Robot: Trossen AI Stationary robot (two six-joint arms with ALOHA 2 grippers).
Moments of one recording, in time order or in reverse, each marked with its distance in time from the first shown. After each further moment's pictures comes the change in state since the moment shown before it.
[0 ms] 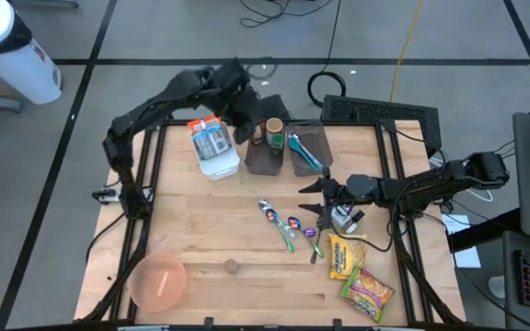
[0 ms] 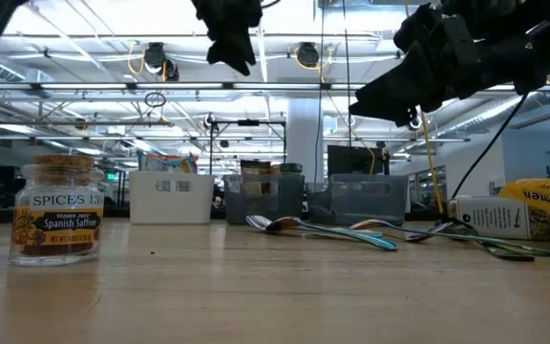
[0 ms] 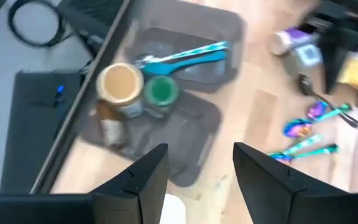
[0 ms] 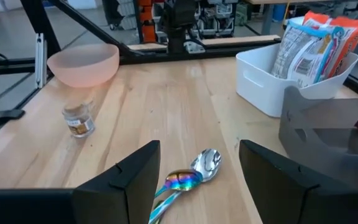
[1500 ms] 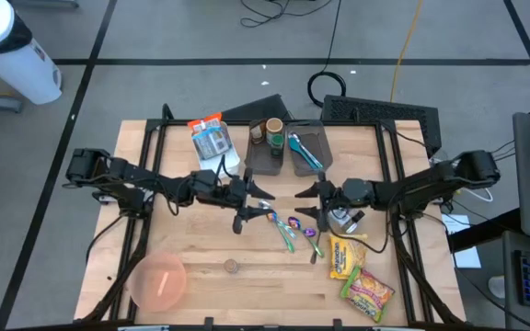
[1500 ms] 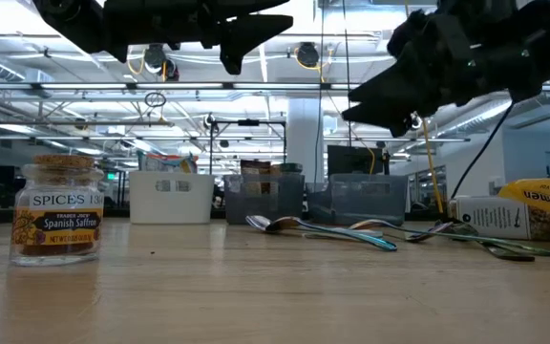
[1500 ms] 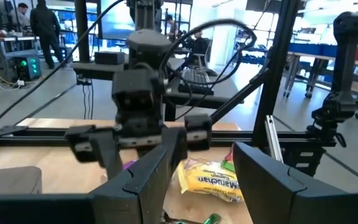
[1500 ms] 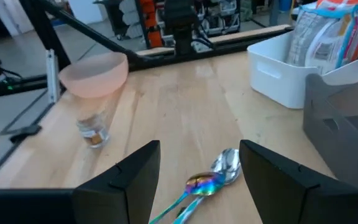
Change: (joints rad) left arm -0.553 -0.309 -1.353 2.051 -0.083 -0.167; right arm 0.023 0.111 0.001 0.132 0.000 0.113
